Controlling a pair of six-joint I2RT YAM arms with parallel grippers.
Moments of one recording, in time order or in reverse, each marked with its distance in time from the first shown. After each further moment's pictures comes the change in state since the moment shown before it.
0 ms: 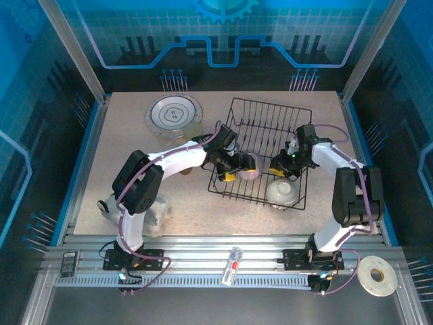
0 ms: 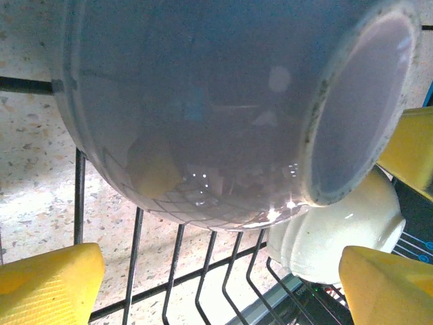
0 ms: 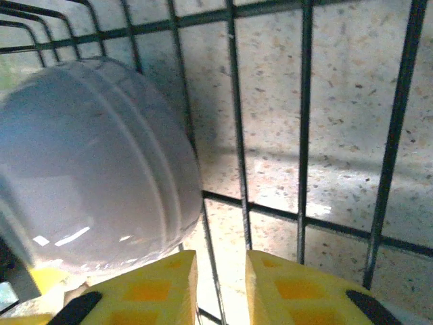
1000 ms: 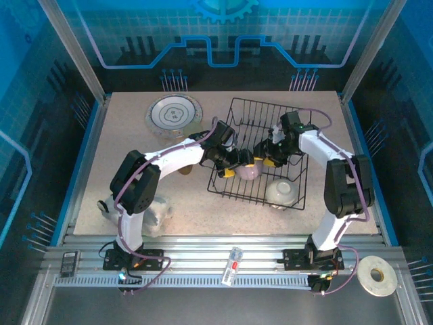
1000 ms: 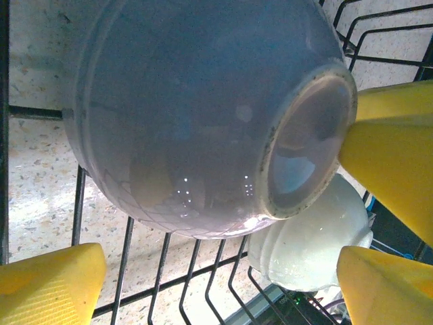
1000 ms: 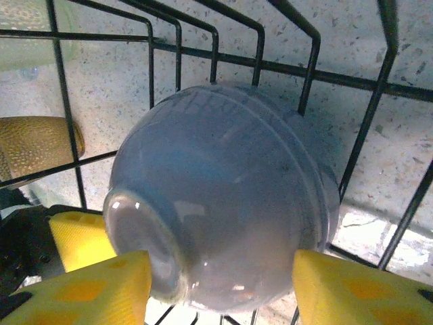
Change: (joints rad) left arm 0.022 -0.013 0.015 0.011 -0.003 -0.037; right arm 0.132 0.135 0.211 -0.039 -0.013 -0.069
